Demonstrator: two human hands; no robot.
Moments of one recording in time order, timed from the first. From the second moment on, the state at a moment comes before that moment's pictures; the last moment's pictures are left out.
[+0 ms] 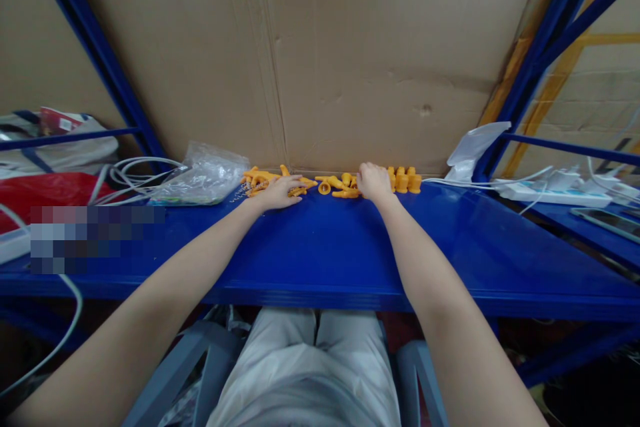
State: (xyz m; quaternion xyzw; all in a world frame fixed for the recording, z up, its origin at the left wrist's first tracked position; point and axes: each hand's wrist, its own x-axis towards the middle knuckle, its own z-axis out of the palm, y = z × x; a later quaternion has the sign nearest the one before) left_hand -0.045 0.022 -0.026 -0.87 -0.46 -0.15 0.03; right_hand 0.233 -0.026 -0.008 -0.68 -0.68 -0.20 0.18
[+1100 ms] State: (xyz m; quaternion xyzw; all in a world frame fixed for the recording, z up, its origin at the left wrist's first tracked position) left_hand -0.025 0.003 -0.034 -0.78 -0.60 -0.11 0.09; right_hand 0.198 -0.022 -0.019 -0.54 -0.82 -0.14 0.15
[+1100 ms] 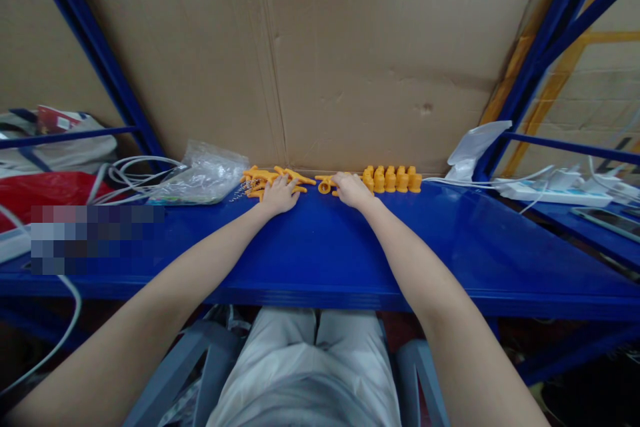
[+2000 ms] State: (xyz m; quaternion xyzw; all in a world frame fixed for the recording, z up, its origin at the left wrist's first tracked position) left_hand -0.008 0.006 -0.024 -0.81 -0.47 -0.35 0.07; right_hand 0.150 -0.011 -0.022 -0.35 -0.81 -0.05 0.46
